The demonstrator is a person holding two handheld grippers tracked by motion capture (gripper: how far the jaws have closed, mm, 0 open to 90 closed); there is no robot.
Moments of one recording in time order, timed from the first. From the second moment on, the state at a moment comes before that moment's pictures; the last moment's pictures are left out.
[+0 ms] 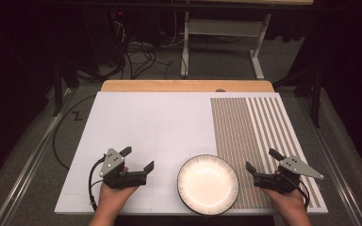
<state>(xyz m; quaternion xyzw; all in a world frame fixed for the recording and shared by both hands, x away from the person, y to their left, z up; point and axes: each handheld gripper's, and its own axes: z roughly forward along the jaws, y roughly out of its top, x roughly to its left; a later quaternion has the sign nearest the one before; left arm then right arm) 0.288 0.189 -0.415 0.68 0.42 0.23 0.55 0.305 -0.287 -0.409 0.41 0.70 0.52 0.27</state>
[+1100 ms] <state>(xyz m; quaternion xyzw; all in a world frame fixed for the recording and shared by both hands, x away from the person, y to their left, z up) 0.288 0.190 -0.414 0.68 0.43 0.24 0.55 0.302 -0.285 -0.403 0.37 0.75 0.49 0.24</state>
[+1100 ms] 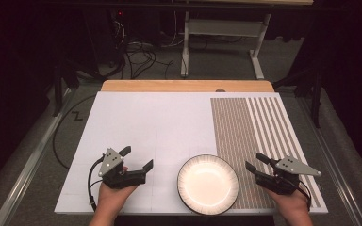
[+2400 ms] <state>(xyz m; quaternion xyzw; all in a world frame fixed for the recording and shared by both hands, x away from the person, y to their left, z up) 0.284 0.188 -0.410 0.68 0.40 0.25 0.56 0.279 -0.250 -0.387 0.26 0.88 0.36 0.14</state>
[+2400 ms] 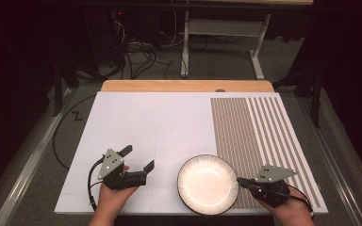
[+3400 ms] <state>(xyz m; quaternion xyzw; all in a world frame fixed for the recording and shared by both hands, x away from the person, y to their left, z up) 0.284 0.188 -0.408 0.68 0.40 0.25 0.57 0.278 -0.237 -0.387 0.25 0.89 0.34 0.15</state>
